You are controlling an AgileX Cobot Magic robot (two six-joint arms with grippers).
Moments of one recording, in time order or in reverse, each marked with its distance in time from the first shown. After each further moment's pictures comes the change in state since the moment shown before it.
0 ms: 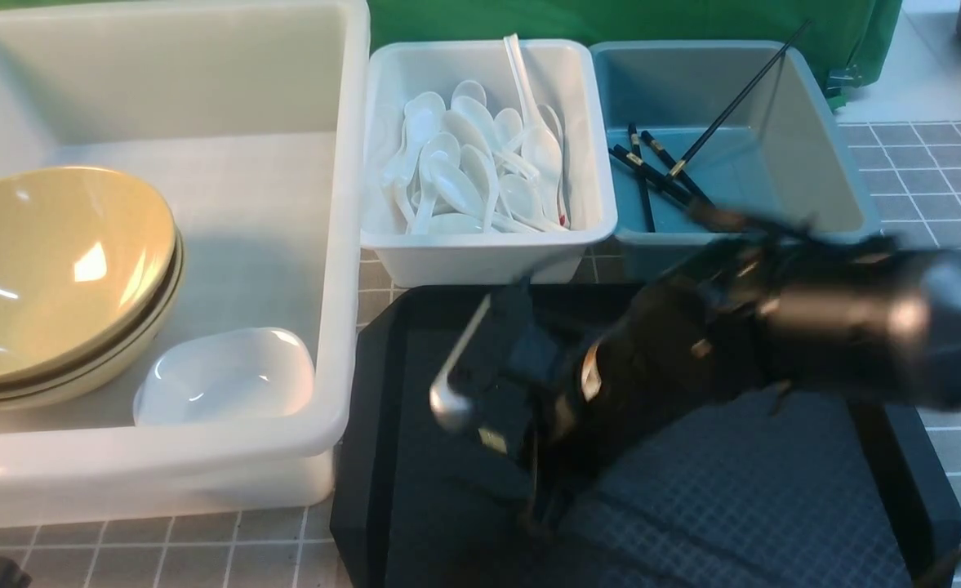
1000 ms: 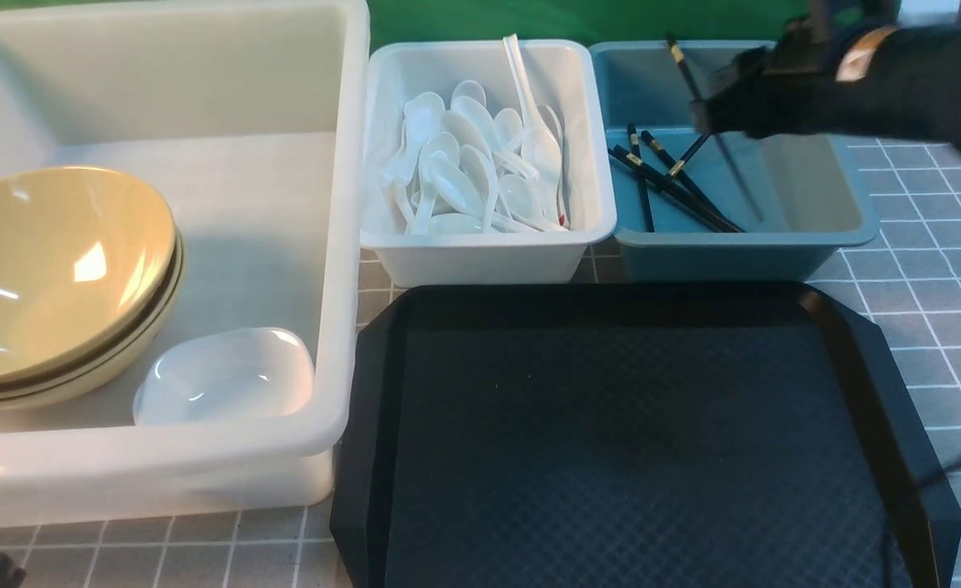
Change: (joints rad) right arm -0.452 -0.192 -0.025 -0.114 -0.348 0.310; left arm 0.000 0.000 0.000 0.000 -0.018 0.000
